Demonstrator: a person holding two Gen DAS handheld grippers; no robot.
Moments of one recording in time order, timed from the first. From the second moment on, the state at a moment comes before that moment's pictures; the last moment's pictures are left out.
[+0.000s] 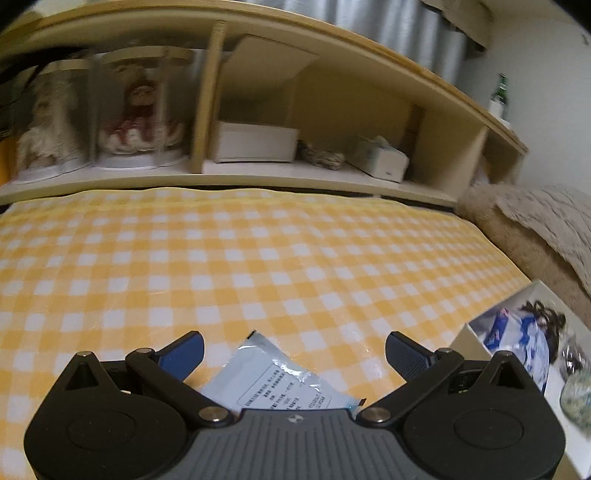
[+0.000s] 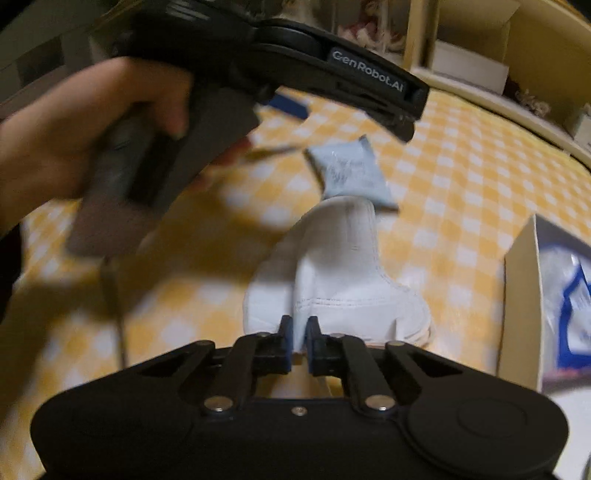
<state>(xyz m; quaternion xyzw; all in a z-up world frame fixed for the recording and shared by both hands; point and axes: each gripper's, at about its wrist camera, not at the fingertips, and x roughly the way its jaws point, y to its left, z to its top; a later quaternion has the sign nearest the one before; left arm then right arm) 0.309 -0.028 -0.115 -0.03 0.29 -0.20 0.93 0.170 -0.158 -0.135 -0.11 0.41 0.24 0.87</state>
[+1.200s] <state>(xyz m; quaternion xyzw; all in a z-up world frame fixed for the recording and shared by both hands) 0.317 -0.071 -0.148 0.12 0.38 -0.23 0.89 0.143 -0.187 -0.123 0.01 0.45 0.16 0.88</state>
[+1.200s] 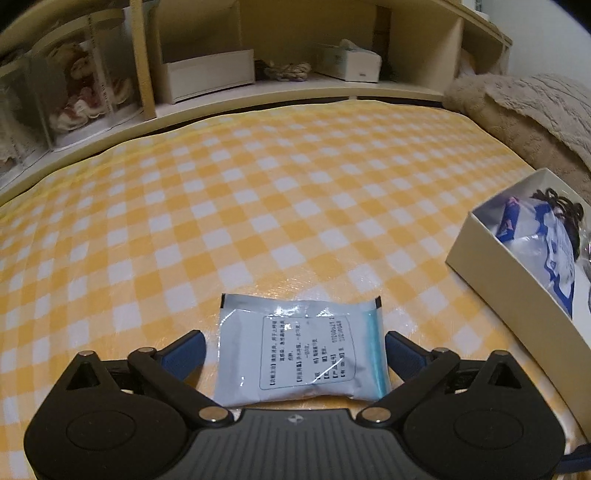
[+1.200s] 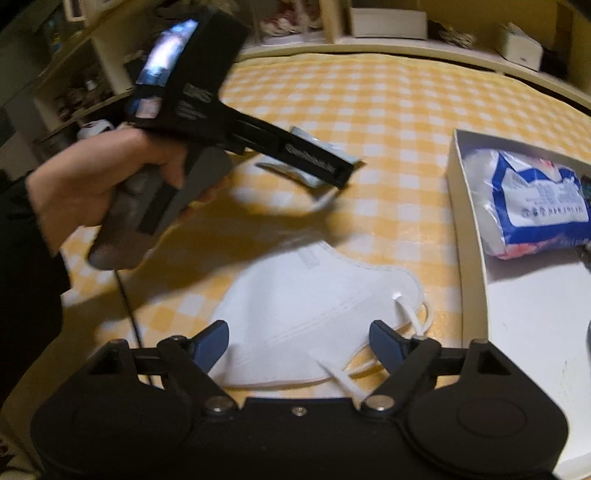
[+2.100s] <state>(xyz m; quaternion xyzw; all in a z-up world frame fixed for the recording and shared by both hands) 0.287 -0.065 -0.121 0.07 0.37 -0.20 0.91 0.135 -0.196 -0.106 0.00 0.42 0.17 0.89</state>
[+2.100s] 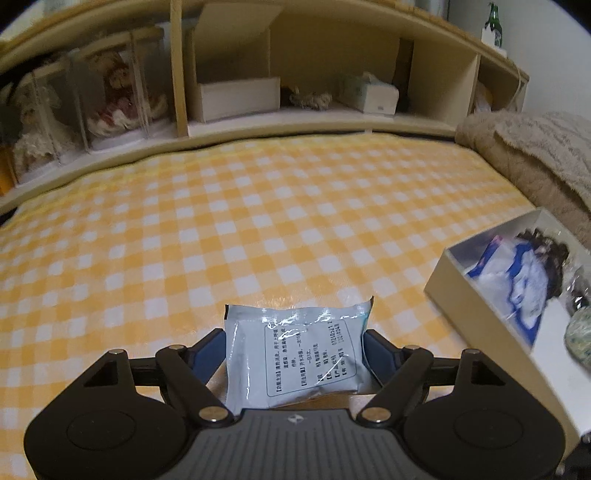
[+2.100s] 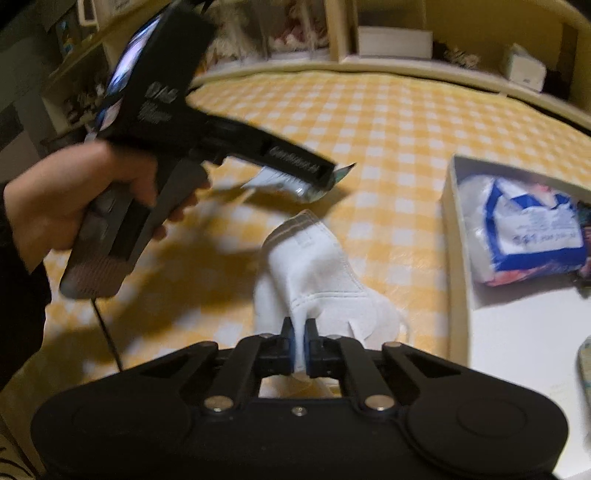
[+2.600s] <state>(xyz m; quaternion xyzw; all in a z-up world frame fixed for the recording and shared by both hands) 0.221 -0.048 -0.038 0.04 0.30 -0.16 0.94 0.111 -0.241 -0.046 0.04 0.32 0.13 0.94</state>
